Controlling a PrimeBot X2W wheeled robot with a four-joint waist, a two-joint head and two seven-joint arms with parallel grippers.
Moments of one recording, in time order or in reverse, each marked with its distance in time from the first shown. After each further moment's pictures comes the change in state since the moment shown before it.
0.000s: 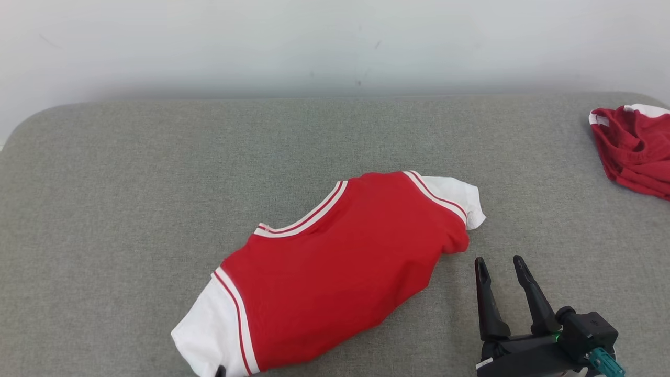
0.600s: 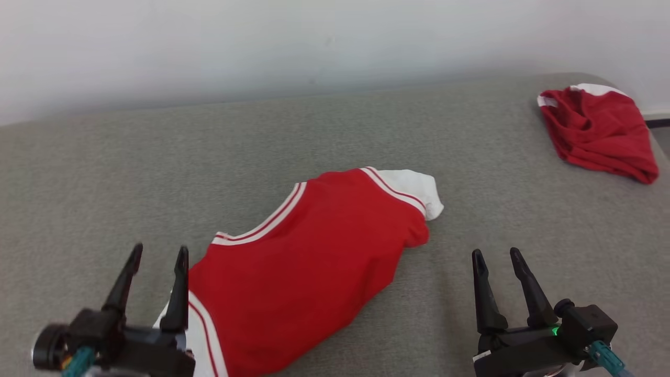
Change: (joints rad) left arm -0.187 0.110 0.069 -0.160 0.076 0.000 0.000; right arm -0.022 0.000 0.012 0.003 0.027 0.000 0.000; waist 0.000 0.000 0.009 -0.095
